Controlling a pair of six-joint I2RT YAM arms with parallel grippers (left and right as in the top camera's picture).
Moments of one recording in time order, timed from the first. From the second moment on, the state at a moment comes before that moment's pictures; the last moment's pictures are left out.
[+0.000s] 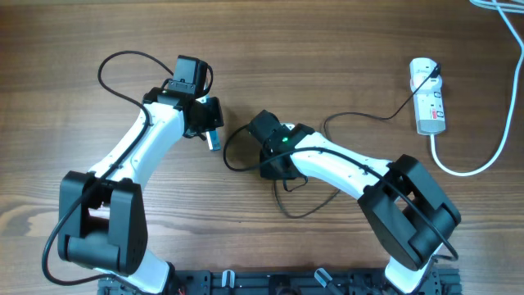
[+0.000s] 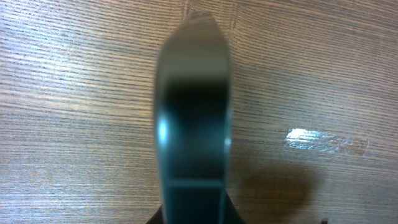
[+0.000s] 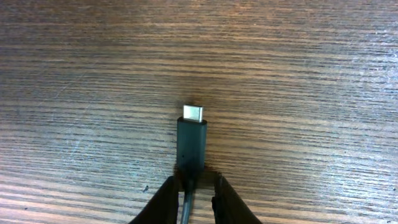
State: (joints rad) left arm -0.23 1.74 1.18 -0.66 0.05 -0.40; right arm 0.76 1.91 1.15 -0.66 0.00 0.73
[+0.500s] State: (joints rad) left arm -0.23 1.74 1.18 -0.66 0.05 -0.40; right arm 0.76 1.91 1.16 -0.64 -0.02 0.74
